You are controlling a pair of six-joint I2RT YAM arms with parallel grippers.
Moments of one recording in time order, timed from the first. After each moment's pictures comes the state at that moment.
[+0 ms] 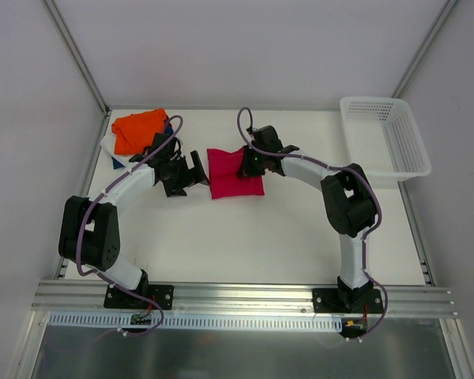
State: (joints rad) left arm -0.25 1.56 1.06 -0.52 0.28 -0.59; right arm 0.58 2.04 1.47 -0.26 -0.25 0.52
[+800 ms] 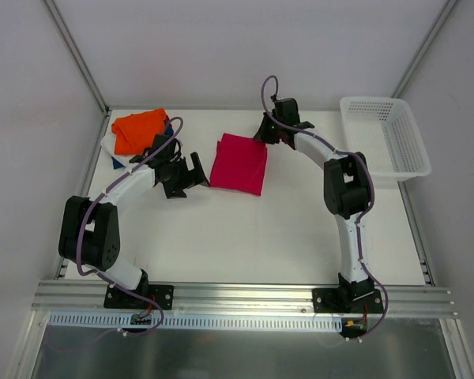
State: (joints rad) left arm -0.25 1.56 1.05 -0.52 0.28 -0.59; right arm 0.40 2.27 1.84 -0.25 -0.23 0.51
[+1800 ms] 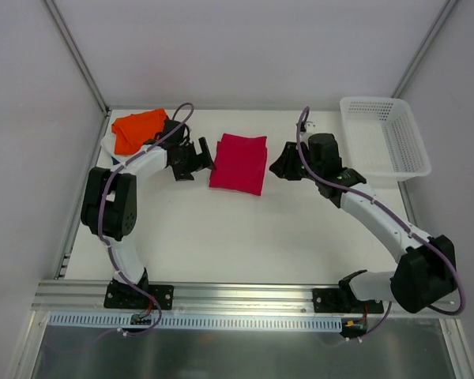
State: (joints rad) left arm -0.24 1.82 1.27 -0.44 0.28 -0.56; right arm 0.47 1.34 1.02 -0.22 -0.19 0.46
